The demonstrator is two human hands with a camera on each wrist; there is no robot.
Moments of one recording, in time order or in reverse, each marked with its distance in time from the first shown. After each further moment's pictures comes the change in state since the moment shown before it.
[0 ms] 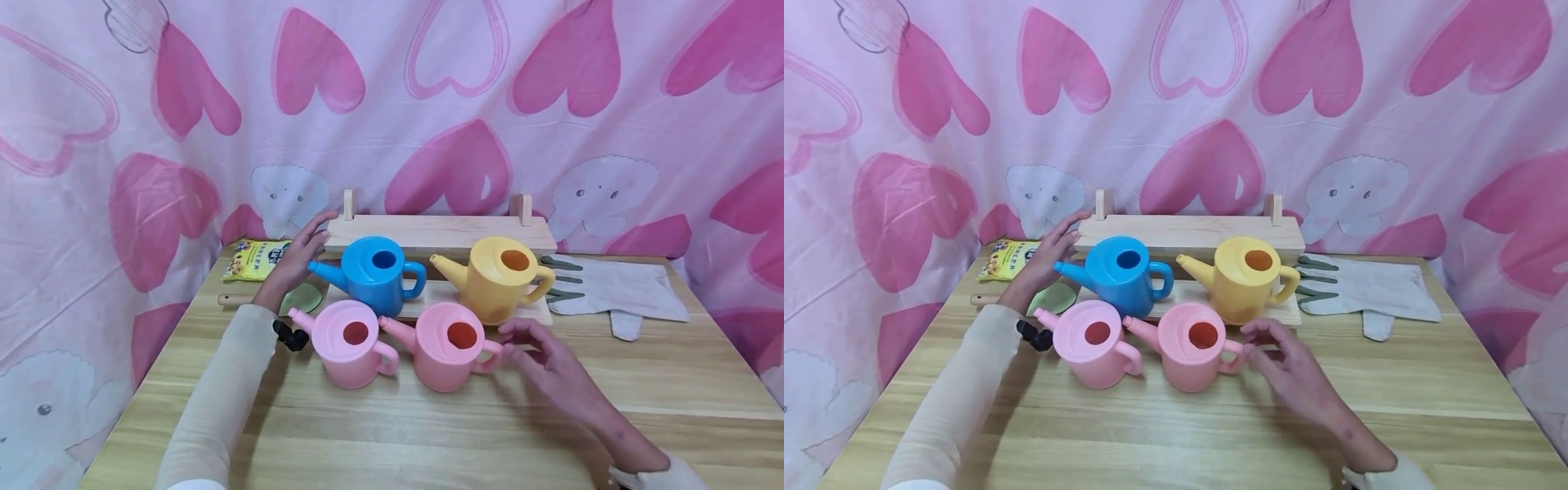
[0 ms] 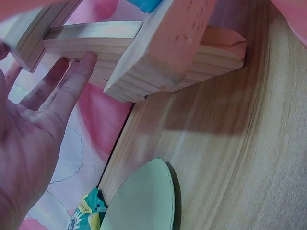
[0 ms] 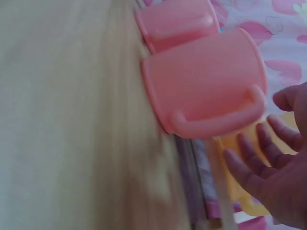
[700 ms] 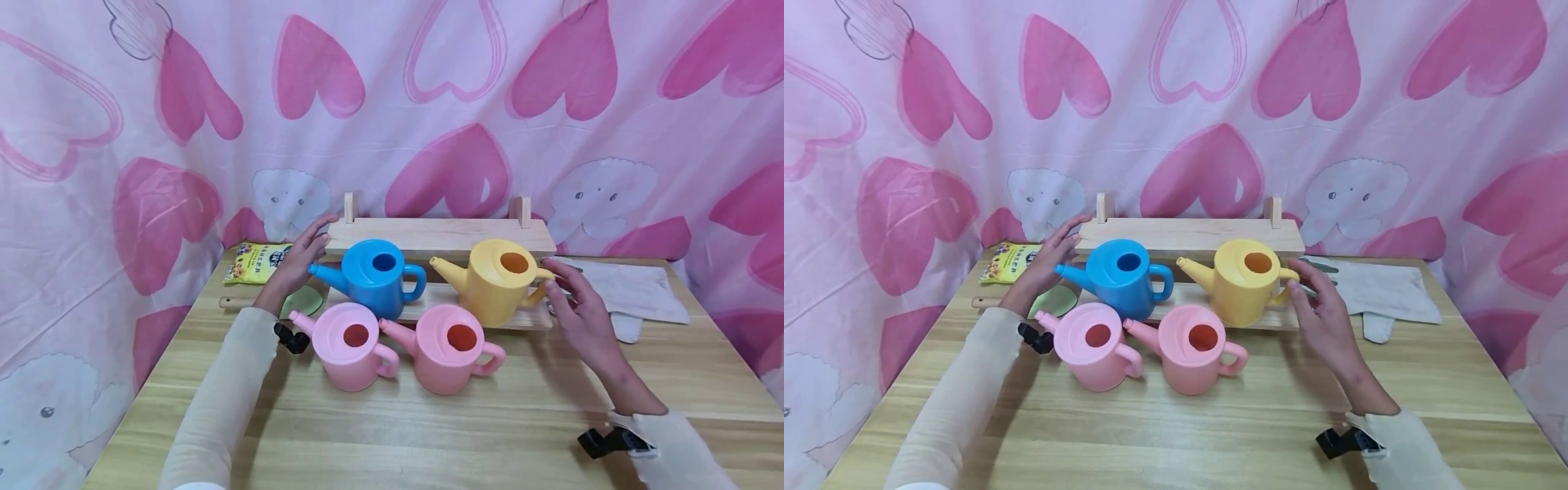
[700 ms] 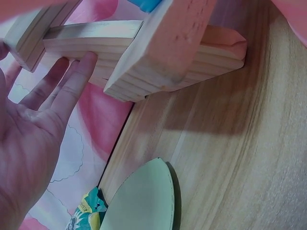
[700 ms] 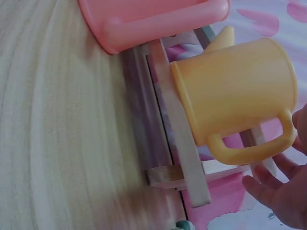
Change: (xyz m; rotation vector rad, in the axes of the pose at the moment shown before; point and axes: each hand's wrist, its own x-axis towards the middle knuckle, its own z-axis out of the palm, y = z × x) left_hand 0.001 -0.002 0.000 0.006 0.007 -0.006; right_hand 0.050 0.022 -0.048 -0.087 0.349 -0.132
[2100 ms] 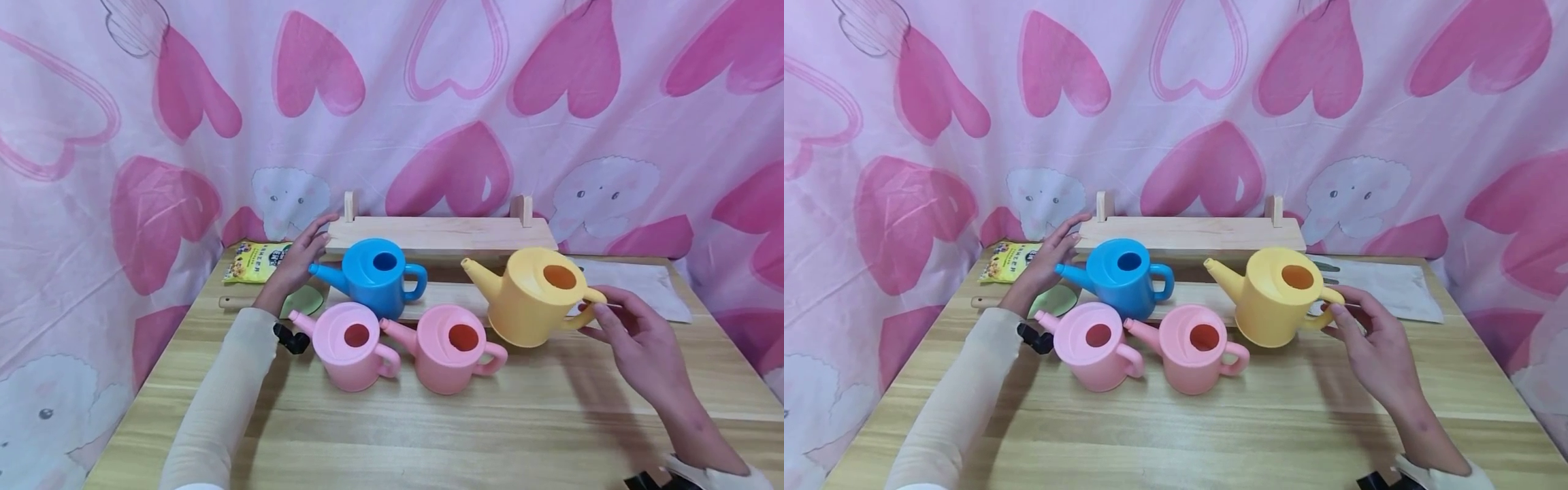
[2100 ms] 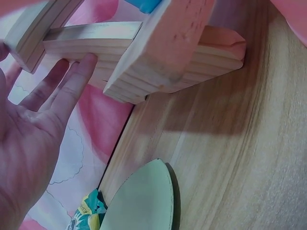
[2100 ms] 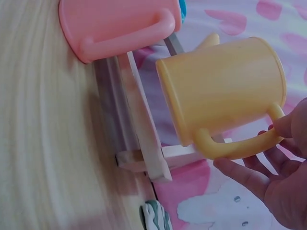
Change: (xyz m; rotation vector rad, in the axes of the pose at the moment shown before) left_hand 0.002 -0.001 0.002 -0.022 0.009 0.007; right_hand -0.039 -0.020 -0.046 0.107 0.014 0.051
